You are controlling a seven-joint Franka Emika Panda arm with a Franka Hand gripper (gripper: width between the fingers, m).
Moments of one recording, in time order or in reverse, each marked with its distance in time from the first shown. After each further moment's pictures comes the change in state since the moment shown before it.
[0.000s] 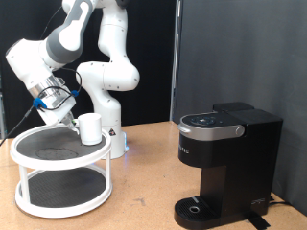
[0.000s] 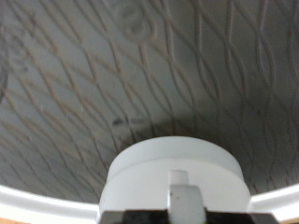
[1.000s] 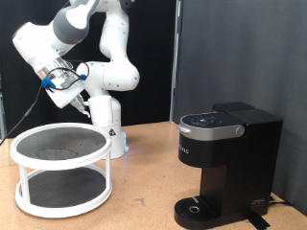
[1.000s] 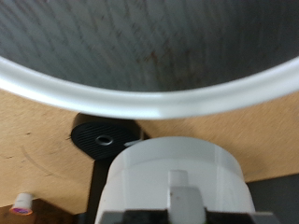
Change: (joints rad) arm 0.003 -0.144 0.060 0.004 0.095 -0.101 0.134
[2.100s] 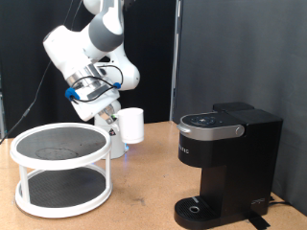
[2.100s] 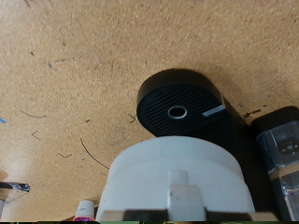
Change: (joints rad) arm 0.157 0.190 0.284 0.081 0.308 0.323 0.265
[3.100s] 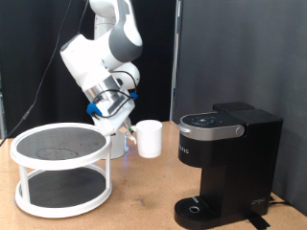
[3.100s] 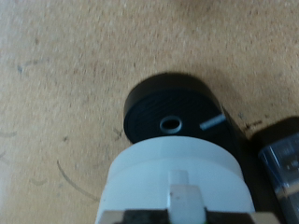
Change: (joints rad) arm 0.049 0.169 0.093 0.068 -0.004 0.086 0.077
